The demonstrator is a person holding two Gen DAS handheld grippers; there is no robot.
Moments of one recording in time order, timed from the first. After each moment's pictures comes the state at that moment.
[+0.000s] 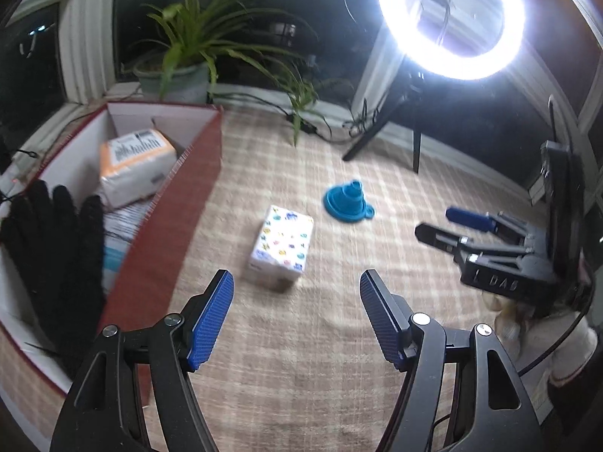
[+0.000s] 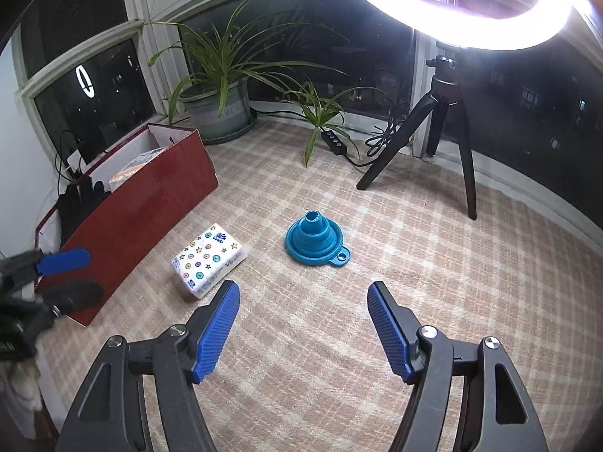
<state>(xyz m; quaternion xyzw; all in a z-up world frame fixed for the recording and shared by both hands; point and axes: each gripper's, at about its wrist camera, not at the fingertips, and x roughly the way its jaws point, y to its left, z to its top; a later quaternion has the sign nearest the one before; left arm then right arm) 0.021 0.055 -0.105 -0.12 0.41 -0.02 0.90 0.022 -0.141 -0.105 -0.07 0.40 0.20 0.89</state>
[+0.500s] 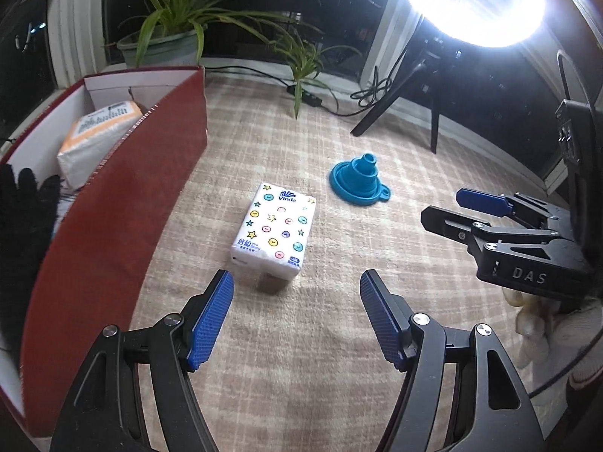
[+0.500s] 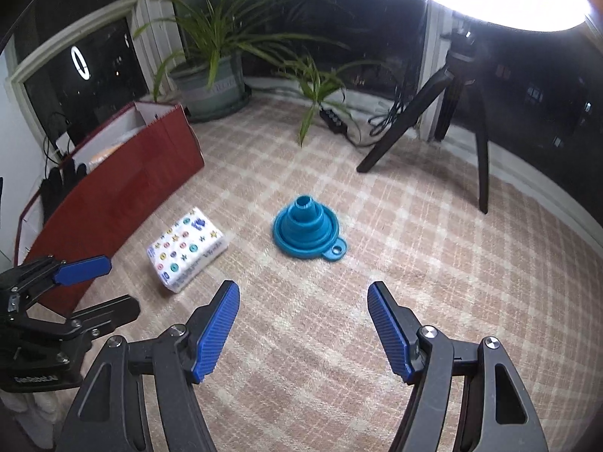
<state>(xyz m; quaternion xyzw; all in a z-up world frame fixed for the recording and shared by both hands) 0.050 0.039 -0.148 -0.11 0.44 -0.01 0.89 0.053 -0.135 -0.128 -0.09 0.44 0.20 0.87</state>
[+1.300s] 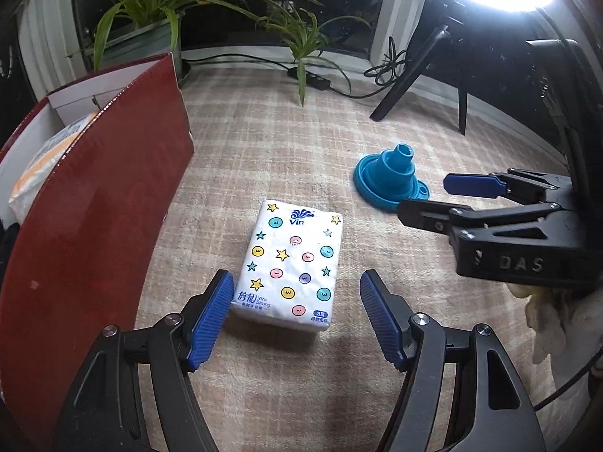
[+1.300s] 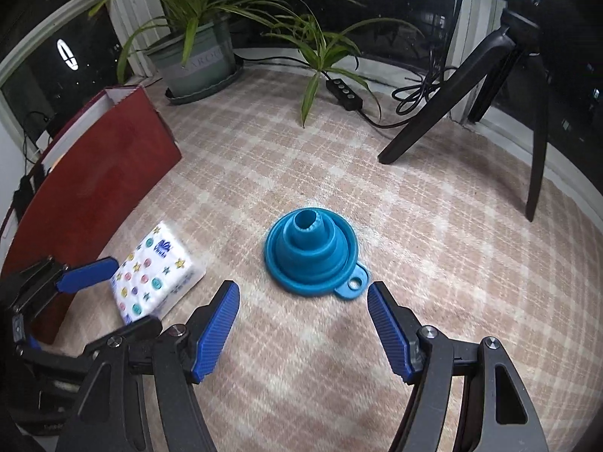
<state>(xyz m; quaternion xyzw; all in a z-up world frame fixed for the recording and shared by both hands) 0.104 0.039 -0.180 -0.06 0.46 0.00 0.88 0.112 -0.103 -0.163 -0.08 0.48 0.20 0.85</state>
